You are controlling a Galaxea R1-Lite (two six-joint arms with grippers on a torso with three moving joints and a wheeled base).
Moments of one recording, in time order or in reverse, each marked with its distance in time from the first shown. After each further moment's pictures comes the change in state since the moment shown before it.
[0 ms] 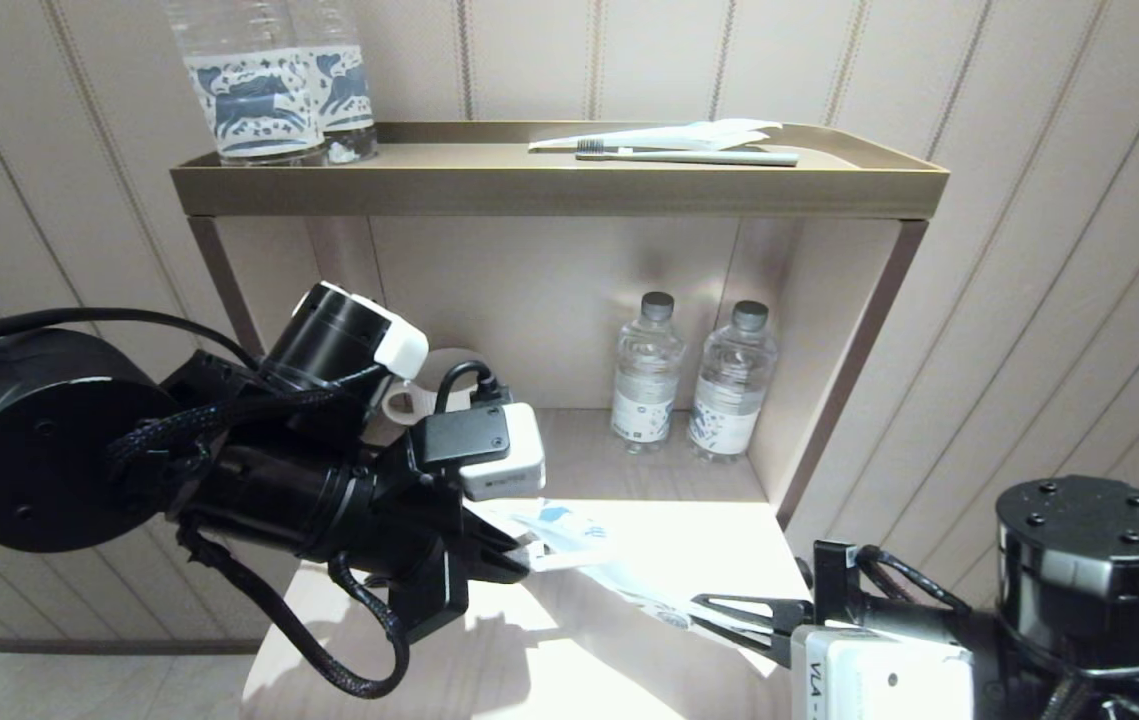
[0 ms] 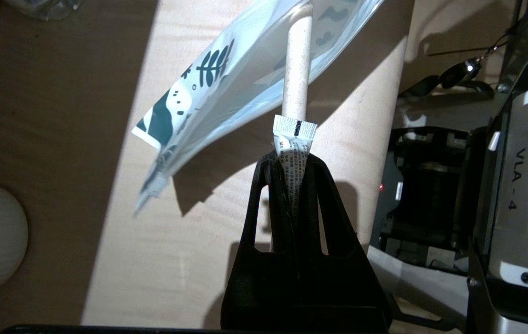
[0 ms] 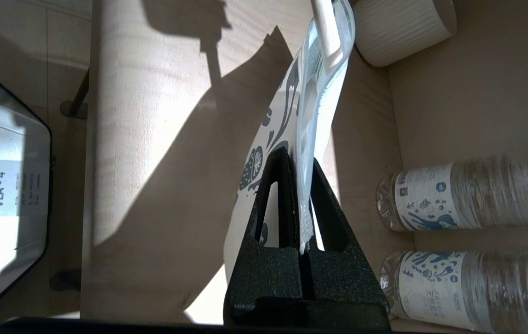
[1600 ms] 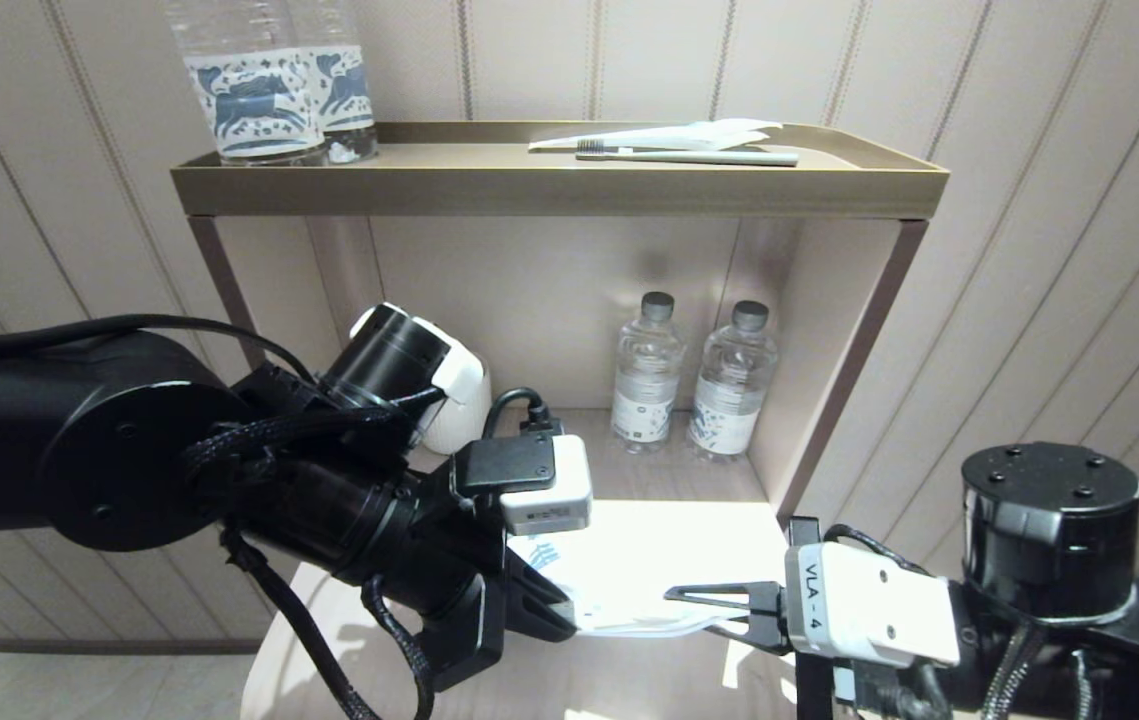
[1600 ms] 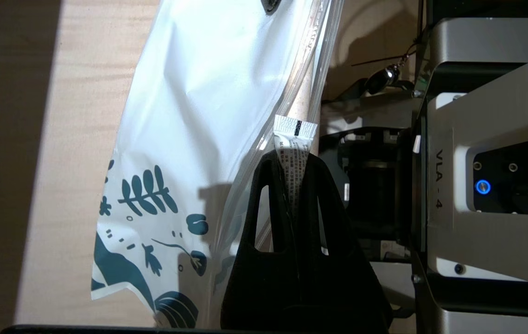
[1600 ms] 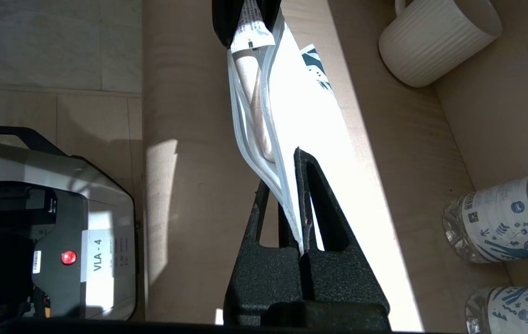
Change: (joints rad) left arm -0.061 0.061 -0.060 0.082 -0.135 0.007; right arm -0.044 0.051 -0.065 -0.001 0.186 0.260
